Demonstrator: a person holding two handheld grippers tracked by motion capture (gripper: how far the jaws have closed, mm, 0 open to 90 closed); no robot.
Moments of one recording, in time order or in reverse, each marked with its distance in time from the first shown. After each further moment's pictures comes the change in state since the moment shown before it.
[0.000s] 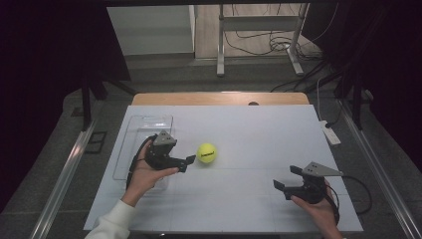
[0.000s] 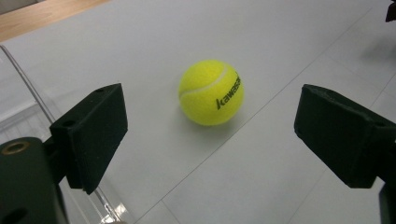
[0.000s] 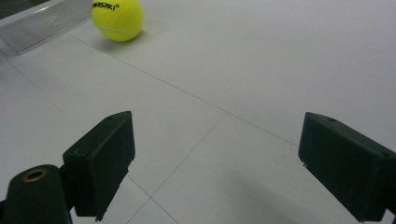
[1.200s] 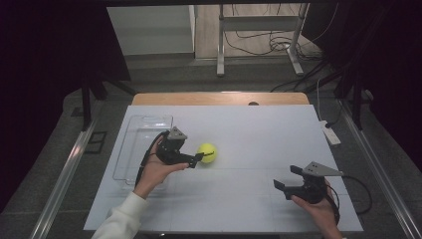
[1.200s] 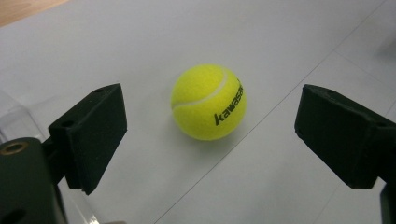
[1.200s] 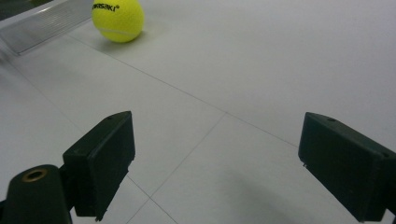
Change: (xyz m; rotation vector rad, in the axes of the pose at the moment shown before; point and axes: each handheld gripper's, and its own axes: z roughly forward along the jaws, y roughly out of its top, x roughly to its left) left arm -0.003 0.015 0.031 0.059 -0.006 -0.003; right arm -0.001 0.000 0.000 -0.001 0.003 0.002
